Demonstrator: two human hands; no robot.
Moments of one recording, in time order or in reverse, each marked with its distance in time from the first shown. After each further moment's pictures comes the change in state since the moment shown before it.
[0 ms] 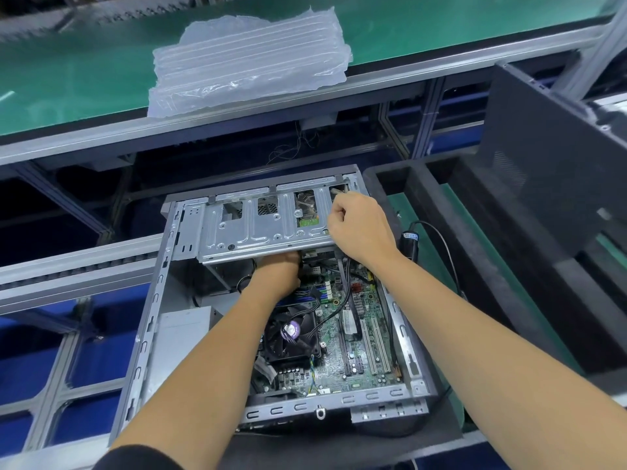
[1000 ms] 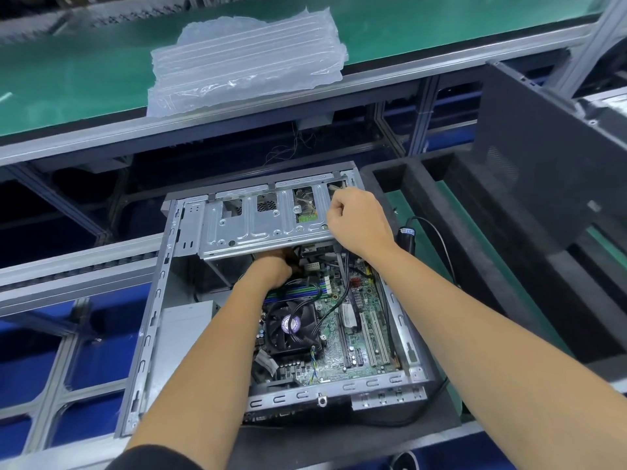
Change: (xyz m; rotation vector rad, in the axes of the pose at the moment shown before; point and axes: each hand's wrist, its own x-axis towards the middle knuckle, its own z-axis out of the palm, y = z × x) left_hand -0.006 -0.002 -0.023 -0.231 -0.303 -0.230; right_hand -0.001 -0.001 -0.002 -0.002 -0.013 0.020
